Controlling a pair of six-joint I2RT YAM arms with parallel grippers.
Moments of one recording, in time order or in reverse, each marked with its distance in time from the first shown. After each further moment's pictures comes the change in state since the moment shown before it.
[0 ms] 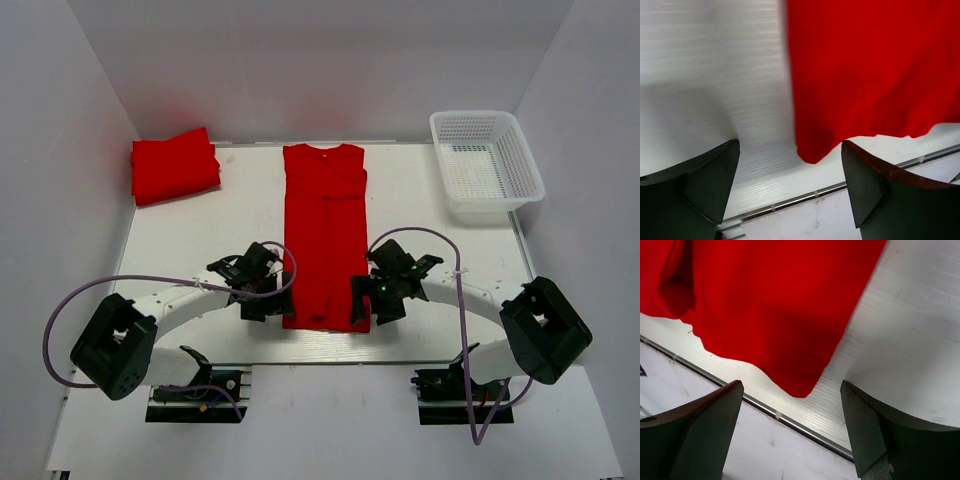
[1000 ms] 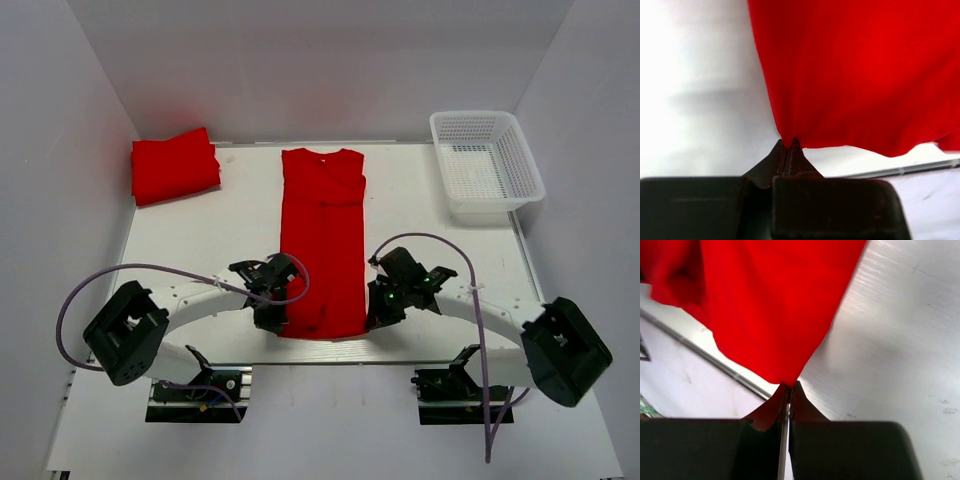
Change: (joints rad) left arm -0.189 0.098 0.080 -0.149 -0.128 -0.133; right arm 0.002 -0.114 -0.101 0.058 -0.043 -0.006
